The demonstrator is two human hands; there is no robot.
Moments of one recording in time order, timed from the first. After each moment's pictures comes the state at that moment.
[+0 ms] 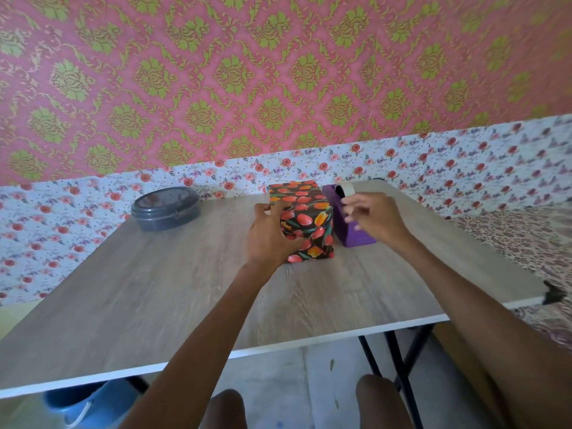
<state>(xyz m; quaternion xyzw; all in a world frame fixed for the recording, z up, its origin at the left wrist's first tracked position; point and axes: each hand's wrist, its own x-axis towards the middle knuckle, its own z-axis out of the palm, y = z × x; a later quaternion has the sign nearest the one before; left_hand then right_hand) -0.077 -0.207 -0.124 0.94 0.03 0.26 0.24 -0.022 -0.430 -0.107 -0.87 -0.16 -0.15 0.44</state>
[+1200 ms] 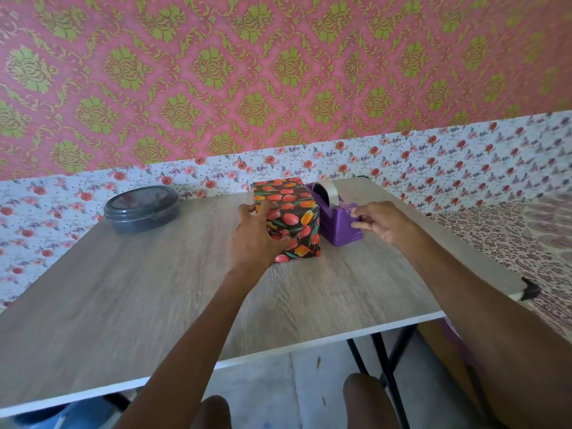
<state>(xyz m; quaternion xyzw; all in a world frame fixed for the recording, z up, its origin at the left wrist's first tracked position) -0.069 -0.211 -0.128 0.94 0.04 0.25 0.25 0.025 -0.460 -0.116 -0.66 0.04 0.06 0.74</state>
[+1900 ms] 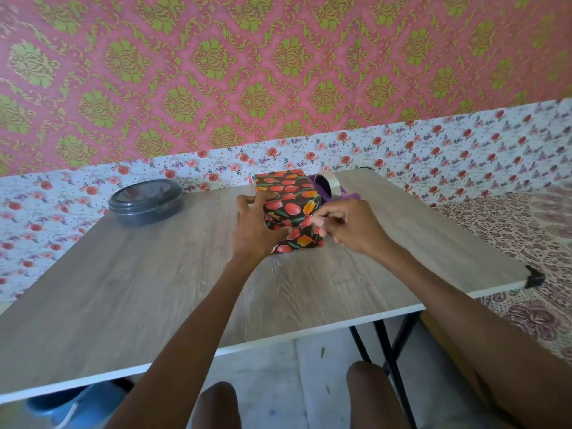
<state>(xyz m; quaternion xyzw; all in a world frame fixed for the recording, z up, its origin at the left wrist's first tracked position) -0.056 -0.198 -0.142 0.91 0.00 0.26 0.32 -0.056 -0.412 -0.120 -0.82 -0.31 -0.14 0.45</state>
